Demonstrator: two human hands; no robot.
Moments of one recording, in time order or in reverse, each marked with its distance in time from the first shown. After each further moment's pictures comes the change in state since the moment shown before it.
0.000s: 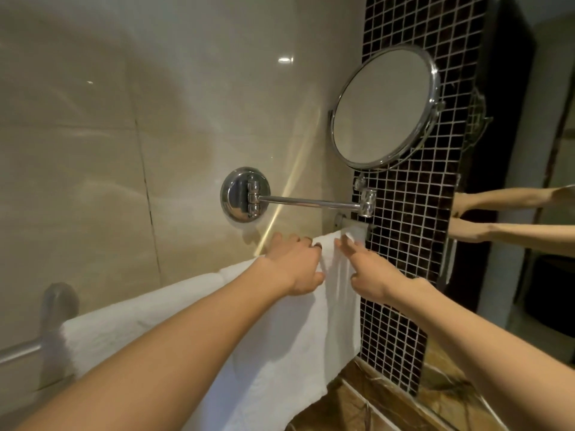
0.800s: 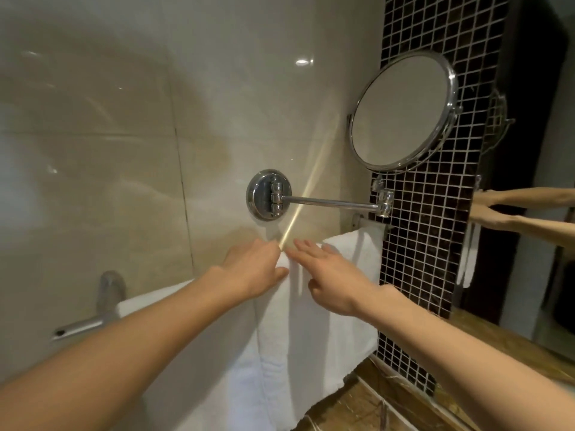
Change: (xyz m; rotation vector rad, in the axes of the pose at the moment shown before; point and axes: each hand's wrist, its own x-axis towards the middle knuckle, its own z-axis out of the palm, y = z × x) left_hand -0.073 -0.054 0.000 -0.212 0.085 -0.284; right_hand -0.017 -0.094 0.006 -0.035 0.131 -0.447
